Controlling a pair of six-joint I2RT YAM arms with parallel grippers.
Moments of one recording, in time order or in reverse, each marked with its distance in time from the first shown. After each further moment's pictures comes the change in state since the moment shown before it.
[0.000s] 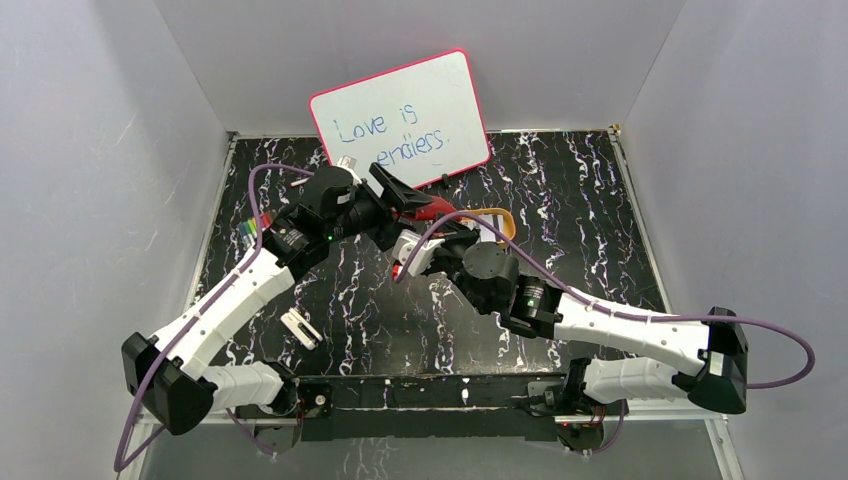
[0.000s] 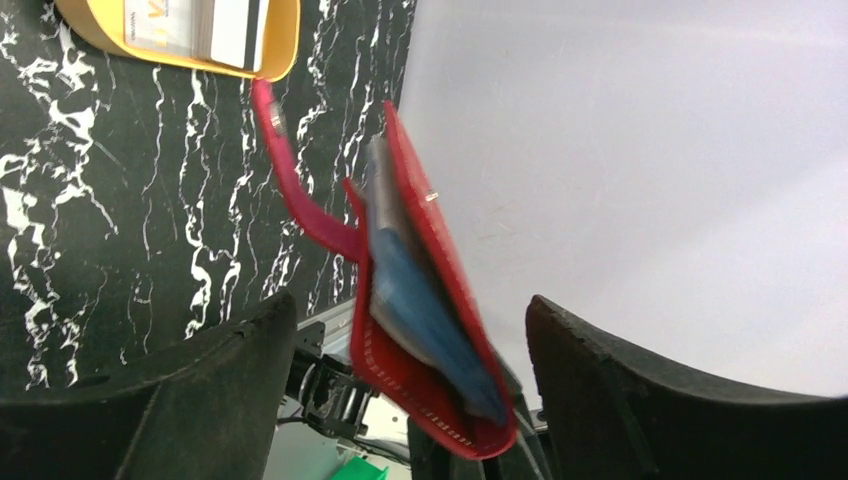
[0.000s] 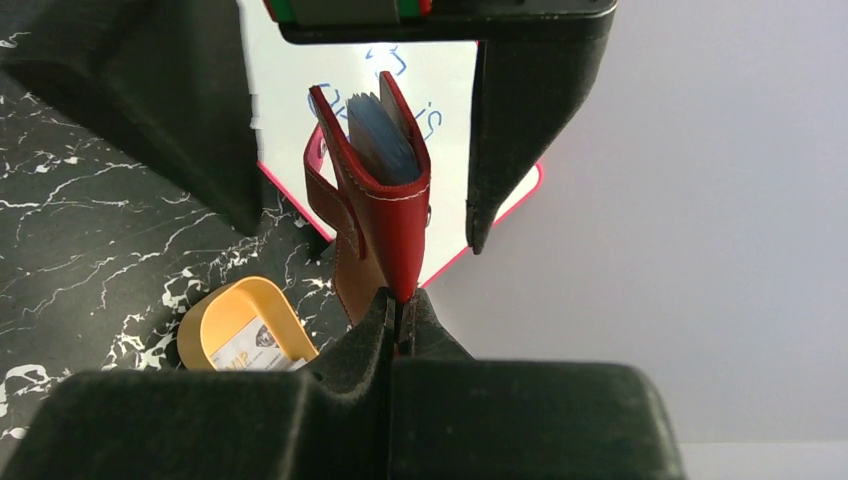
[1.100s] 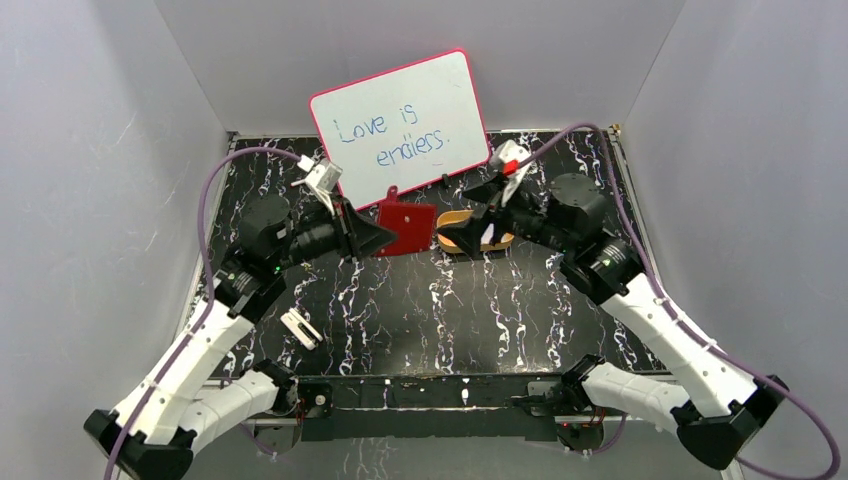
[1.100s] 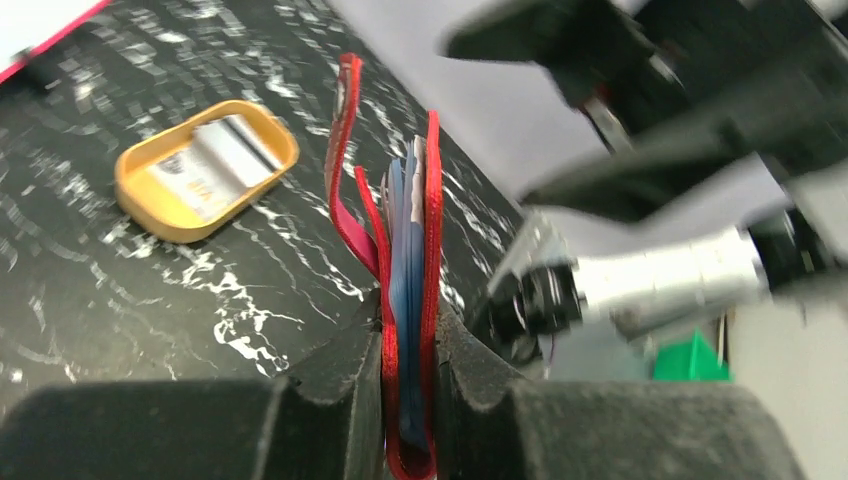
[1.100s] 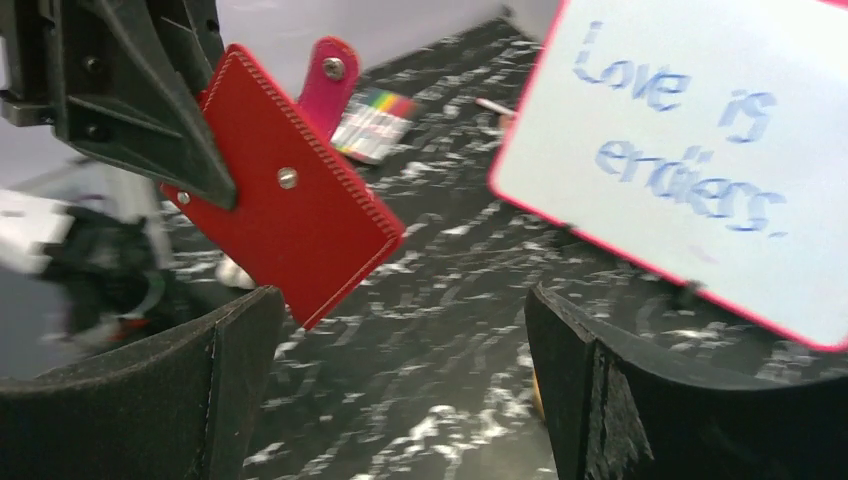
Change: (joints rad) left arm 0.103 -0.292 -0.165 0.141 0.212 0.761; right arm -0.483 -0.124 0.220 -0.364 -0.901 0.897
